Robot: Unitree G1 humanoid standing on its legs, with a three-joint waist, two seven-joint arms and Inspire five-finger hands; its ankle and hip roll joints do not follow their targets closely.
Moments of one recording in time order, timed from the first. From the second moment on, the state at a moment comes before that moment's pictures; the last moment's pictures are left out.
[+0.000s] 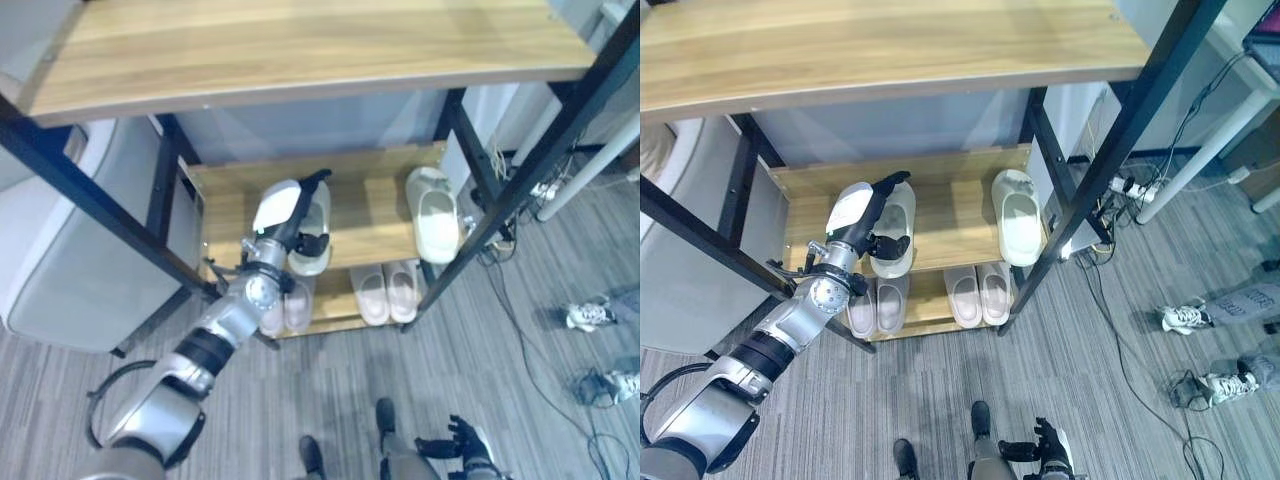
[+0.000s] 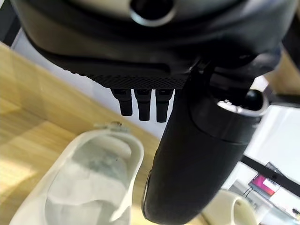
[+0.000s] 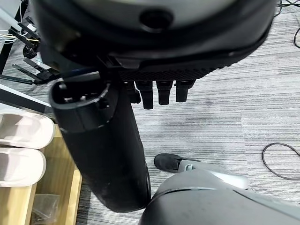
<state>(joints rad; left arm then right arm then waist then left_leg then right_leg) -0.74 0.49 -0.54 0.54 0.32 -0.06 0.35 -0.02 -0.20 0.24 1.13 0.12 -0.15 -0.26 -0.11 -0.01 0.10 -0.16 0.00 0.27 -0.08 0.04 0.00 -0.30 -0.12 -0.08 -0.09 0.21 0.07</state>
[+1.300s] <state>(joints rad) -1.19 0.51 -0.71 0.94 0.47 0.07 0.41 -0.07 -0.20 0.34 1.09 0.12 -0.15 -0.30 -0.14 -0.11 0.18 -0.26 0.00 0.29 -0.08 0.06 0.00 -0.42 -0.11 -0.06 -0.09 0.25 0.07</state>
